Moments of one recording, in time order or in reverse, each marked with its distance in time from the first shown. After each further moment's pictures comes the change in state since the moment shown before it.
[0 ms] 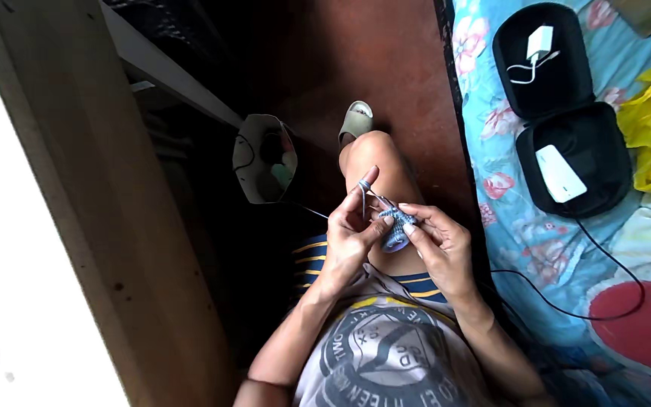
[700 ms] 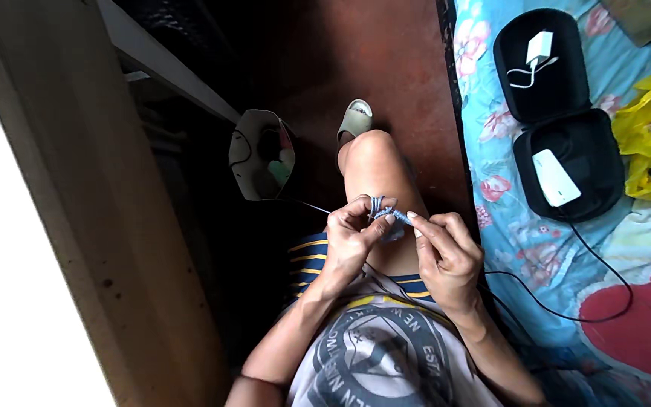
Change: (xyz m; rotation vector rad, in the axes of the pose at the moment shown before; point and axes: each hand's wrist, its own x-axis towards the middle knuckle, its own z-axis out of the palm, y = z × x) left_hand -0.001 -0.011 0.000 0.094 0.056 0.077; right_hand -0.008 0.003 -0.004 -0.658 0.185 -0.367
